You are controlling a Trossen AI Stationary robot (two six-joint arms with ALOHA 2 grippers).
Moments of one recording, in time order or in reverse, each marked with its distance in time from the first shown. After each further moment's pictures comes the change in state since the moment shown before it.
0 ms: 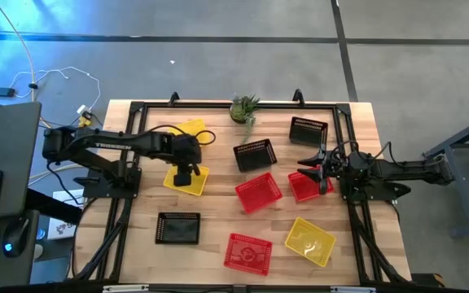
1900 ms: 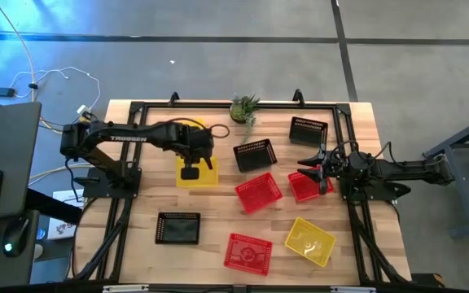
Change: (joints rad) left arm 0.031 0.180 0.329 -0.262 -0.034 0.065; right arm 0.000 0.000 0.000 0.000 0.000 0.000
